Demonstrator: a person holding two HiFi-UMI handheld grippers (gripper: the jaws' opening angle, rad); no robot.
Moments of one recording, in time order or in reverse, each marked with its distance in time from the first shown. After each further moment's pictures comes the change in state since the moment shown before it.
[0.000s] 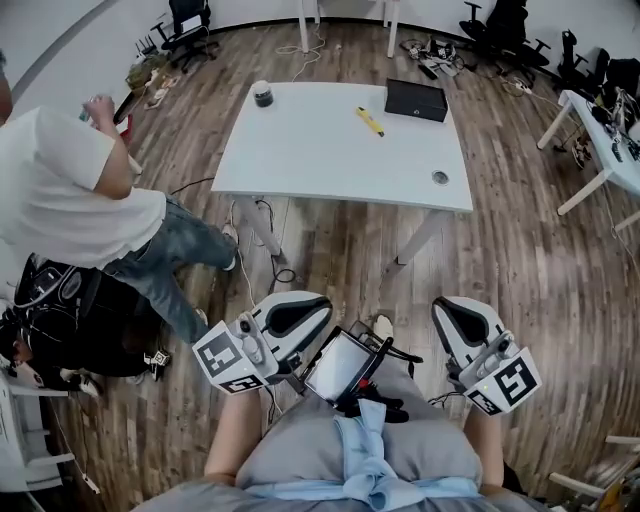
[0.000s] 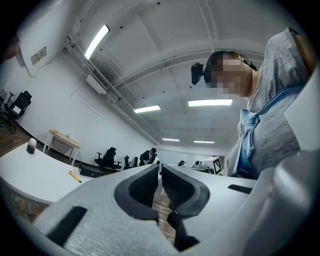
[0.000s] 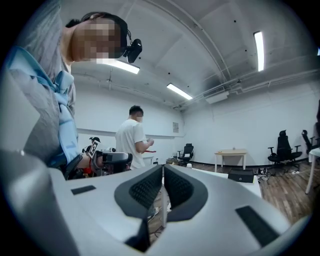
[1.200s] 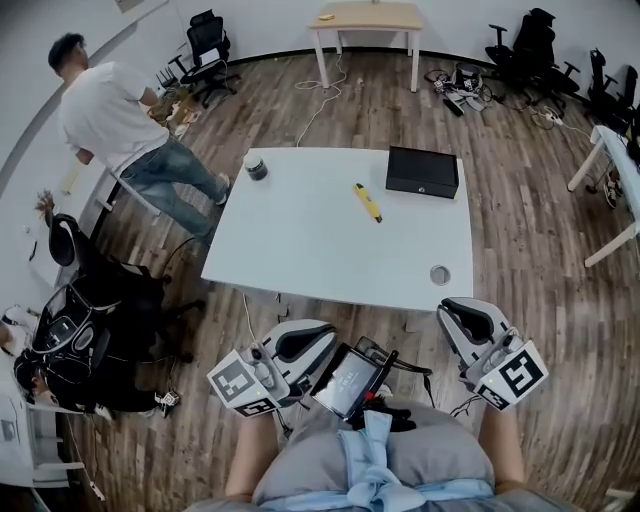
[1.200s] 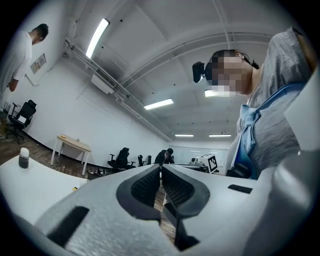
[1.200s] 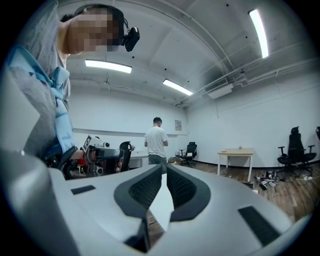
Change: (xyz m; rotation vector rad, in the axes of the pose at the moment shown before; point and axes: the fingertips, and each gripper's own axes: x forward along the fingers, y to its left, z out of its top) left arm 0.175 0.179 0.011 0.044 0.036 0.145; right arm 0.114 -0.268 0.001 -0.012 0.016 0.110
